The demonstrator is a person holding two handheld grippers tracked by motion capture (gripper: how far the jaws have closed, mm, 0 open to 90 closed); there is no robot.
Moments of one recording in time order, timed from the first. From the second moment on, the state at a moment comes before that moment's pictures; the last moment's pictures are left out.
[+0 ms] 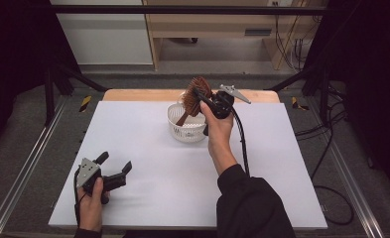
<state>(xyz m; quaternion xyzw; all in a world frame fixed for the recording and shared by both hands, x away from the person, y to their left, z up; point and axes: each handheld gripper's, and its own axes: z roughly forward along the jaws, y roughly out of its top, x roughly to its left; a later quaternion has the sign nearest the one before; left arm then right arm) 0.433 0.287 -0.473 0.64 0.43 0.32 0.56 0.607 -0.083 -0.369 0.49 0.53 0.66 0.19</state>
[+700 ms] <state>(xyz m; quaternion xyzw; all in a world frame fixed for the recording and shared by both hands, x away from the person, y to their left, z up) 0.433 0.287 -0.473 0.64 0.43 0.32 0.55 0.609 -0.075 -0.374 0.49 0.54 0.66 0.18</state>
